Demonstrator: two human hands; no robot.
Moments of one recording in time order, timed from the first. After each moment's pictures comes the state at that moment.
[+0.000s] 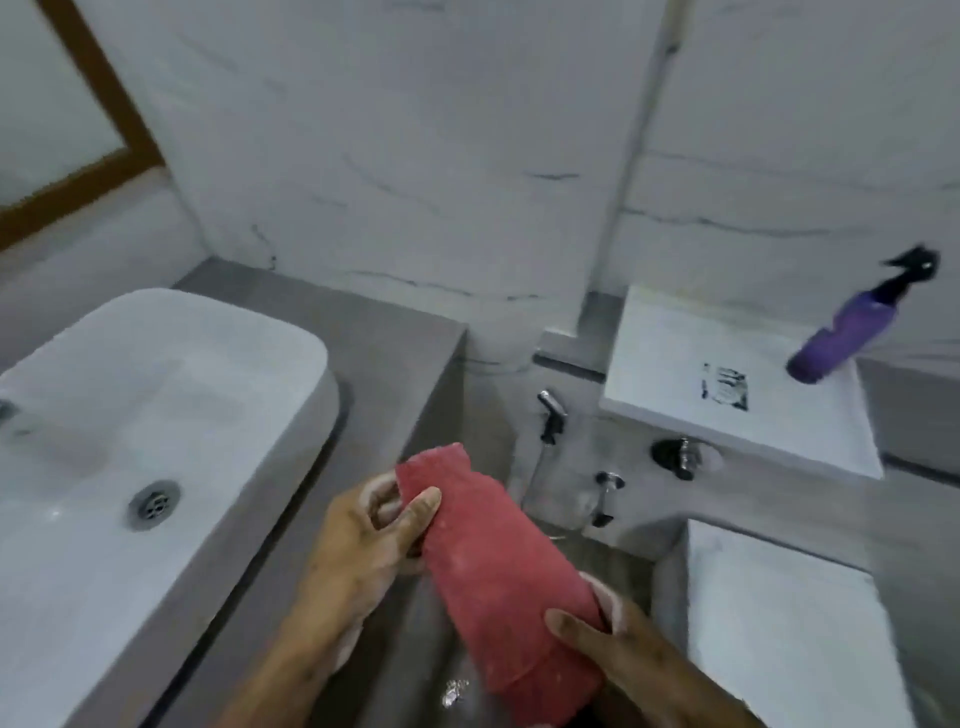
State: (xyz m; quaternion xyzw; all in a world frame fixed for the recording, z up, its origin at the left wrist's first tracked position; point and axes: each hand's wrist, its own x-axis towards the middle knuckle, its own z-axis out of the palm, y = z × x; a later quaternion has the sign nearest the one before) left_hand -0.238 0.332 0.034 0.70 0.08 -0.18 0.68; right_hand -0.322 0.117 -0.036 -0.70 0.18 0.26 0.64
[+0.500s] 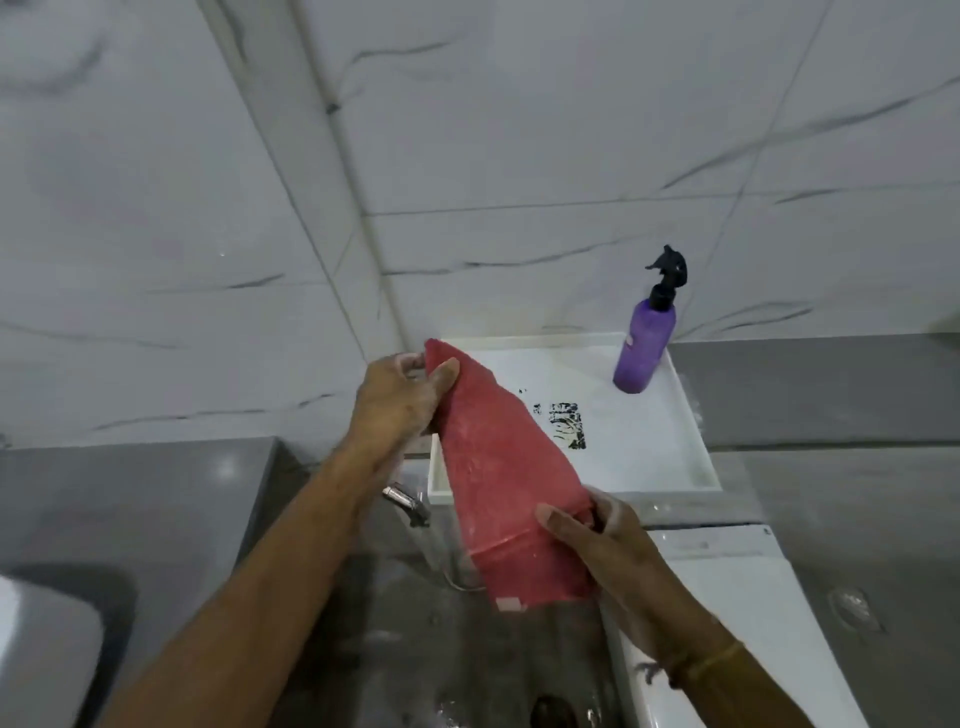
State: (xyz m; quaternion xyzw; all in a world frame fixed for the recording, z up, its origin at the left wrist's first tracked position) left_hand -0.049 0.029 0.052 0.78 -0.06 -0.21 0.58; right_hand -0.237 -0.076 -0.009 -0.62 0.34 0.00 0.71
